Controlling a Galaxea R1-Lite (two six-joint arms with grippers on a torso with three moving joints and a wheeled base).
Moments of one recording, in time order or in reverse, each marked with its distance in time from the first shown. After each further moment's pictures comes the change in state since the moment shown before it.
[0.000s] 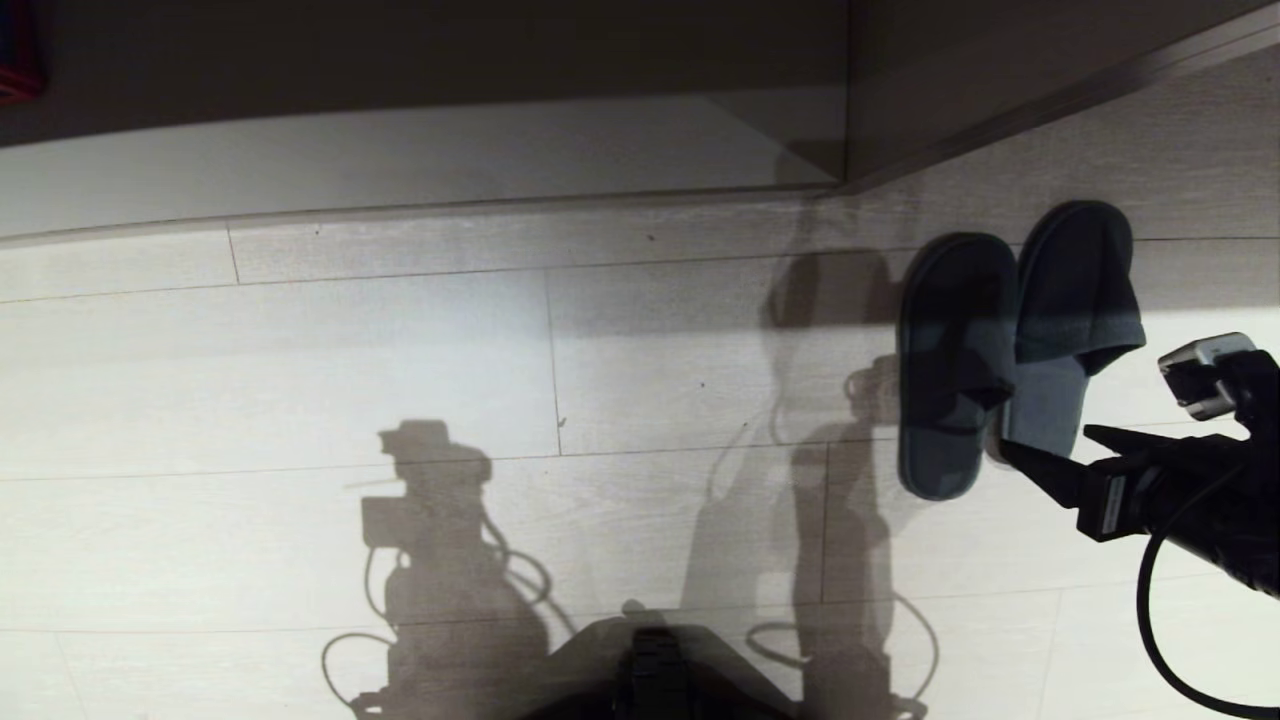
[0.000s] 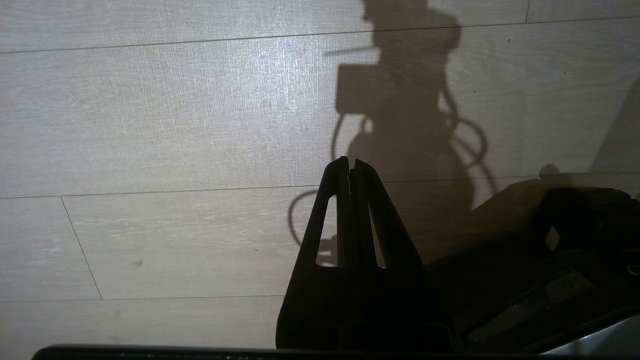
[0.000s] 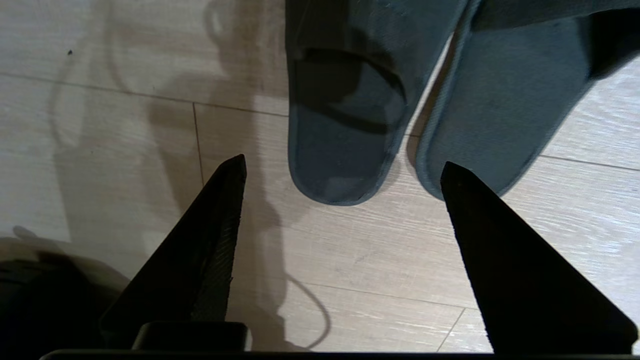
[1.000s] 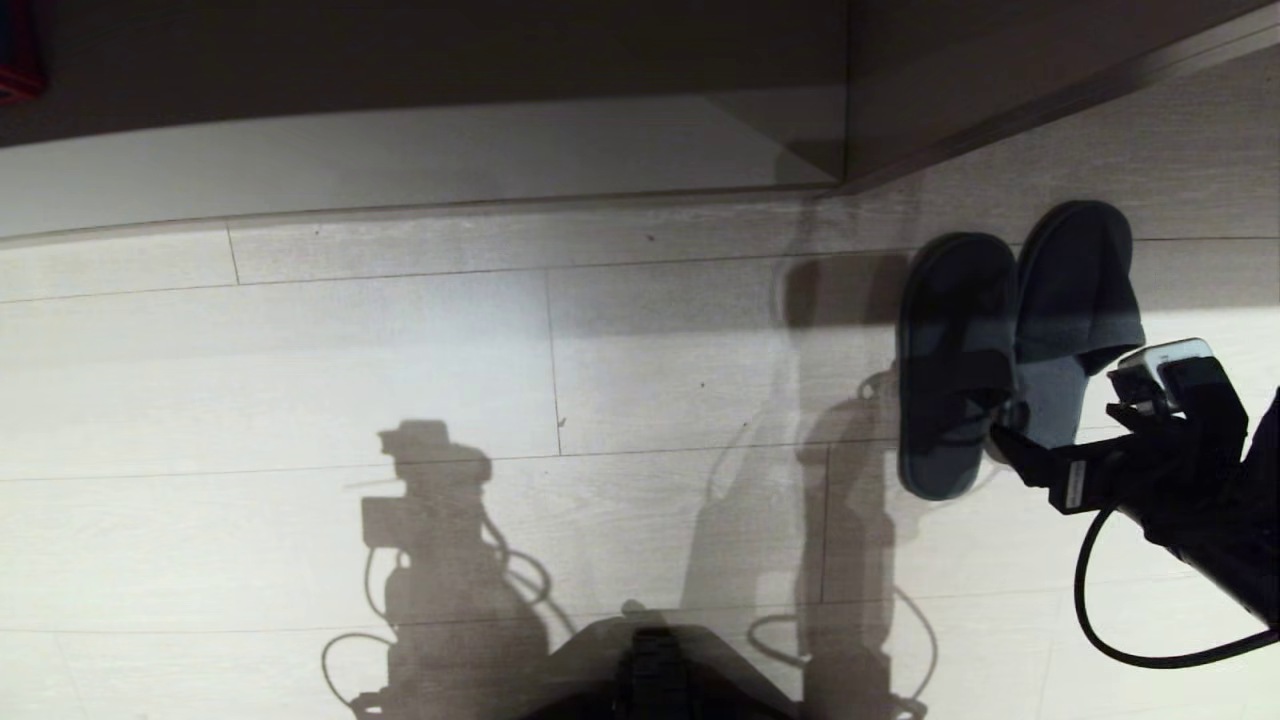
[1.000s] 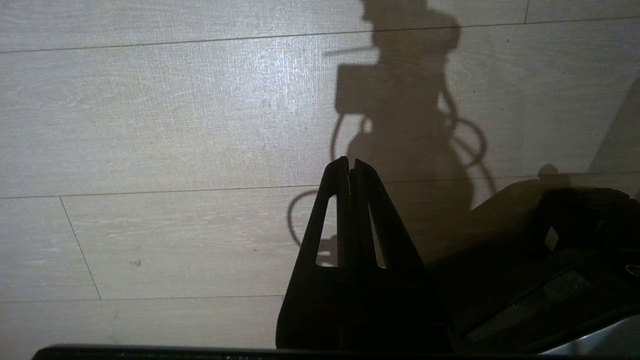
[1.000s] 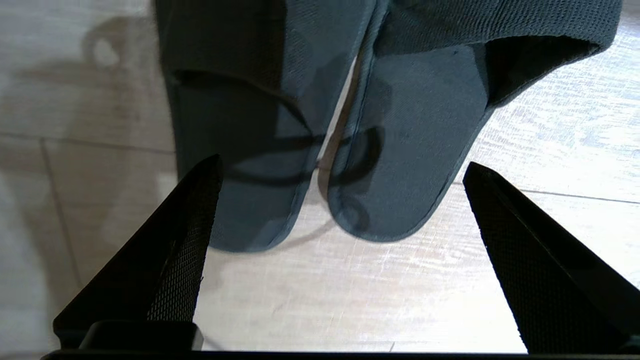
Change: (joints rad) left arm 0.000 0.000 0.000 0.000 0.000 -0.002; right arm -0.020 0.214 0.063 -0.386 -0.181 -0.111
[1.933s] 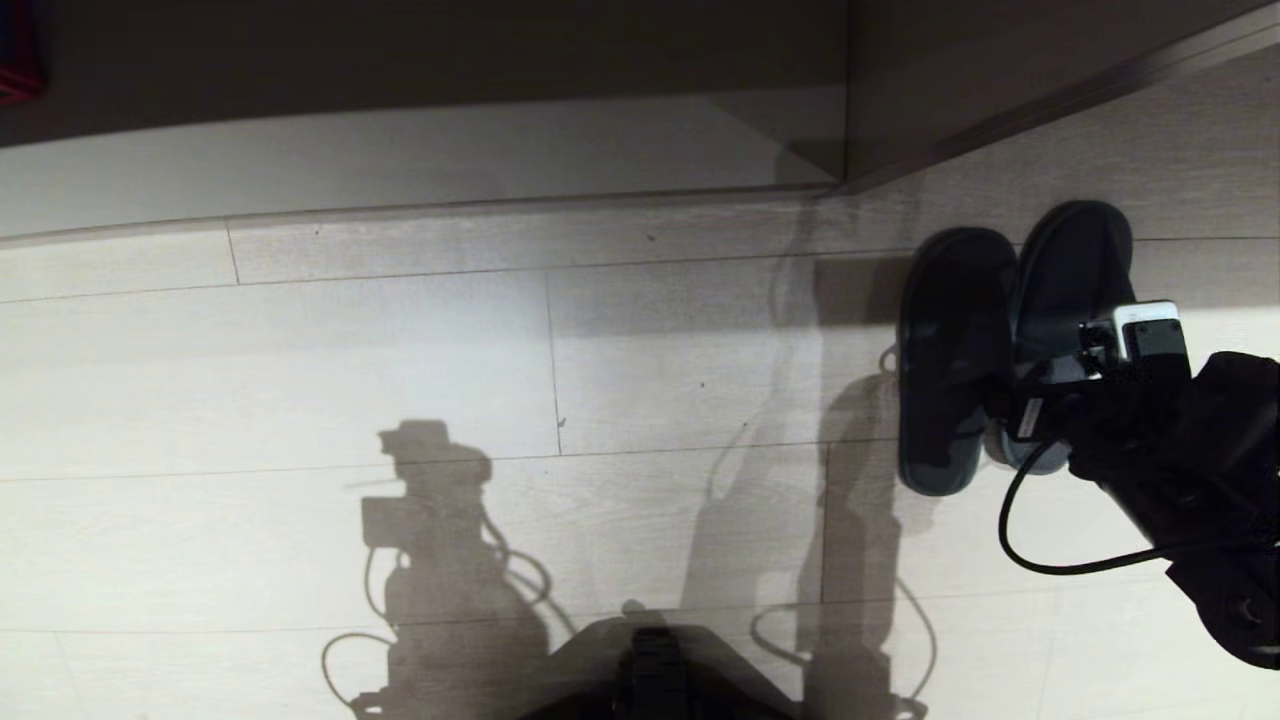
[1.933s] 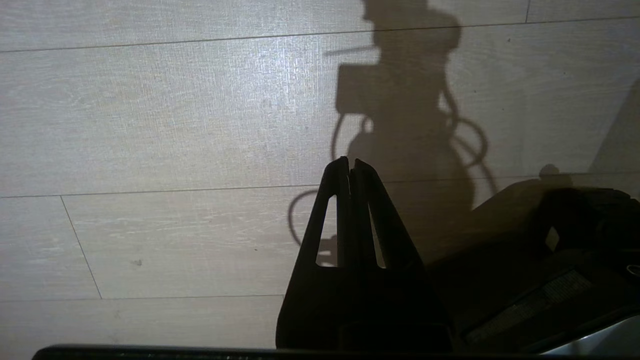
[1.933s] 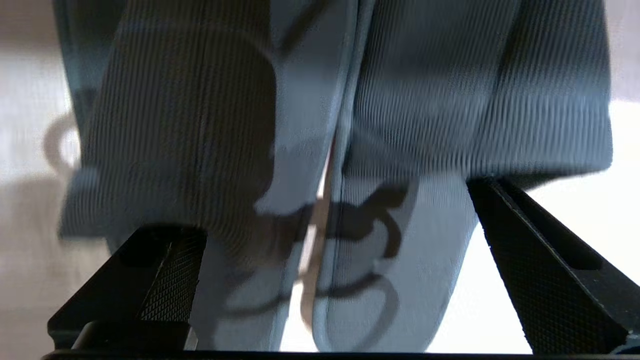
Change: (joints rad) left arm 0.000 0.000 0.000 0.000 0.000 0.000; right arm 0.000 0.246 -0.140 -0.313 -0.060 0.044
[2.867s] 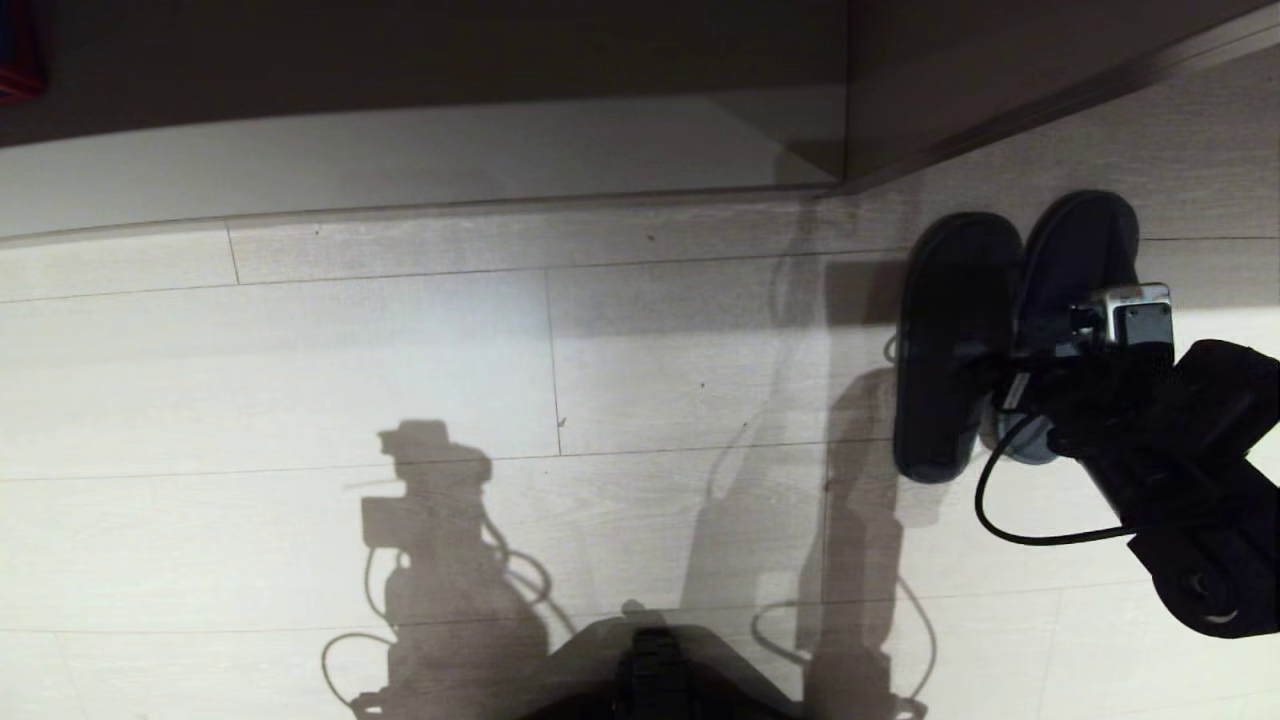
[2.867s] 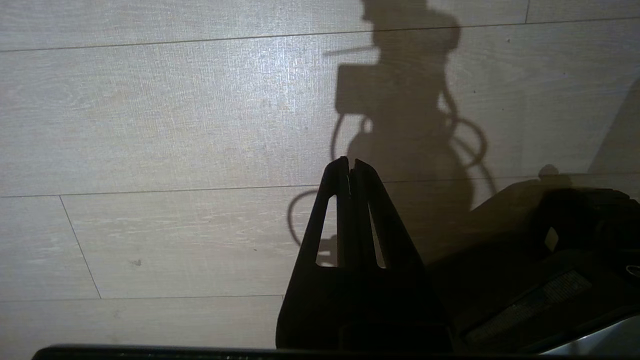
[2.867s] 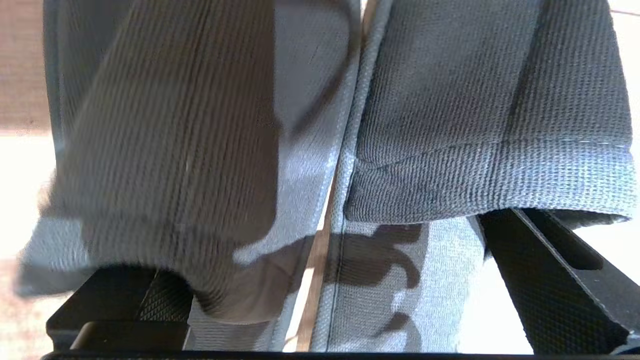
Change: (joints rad) left arm 0.000 0.000 0.000 0.000 0.000 -0.002; right arm 0.000 0.092 -0.076 -0.127 -0.001 0.002
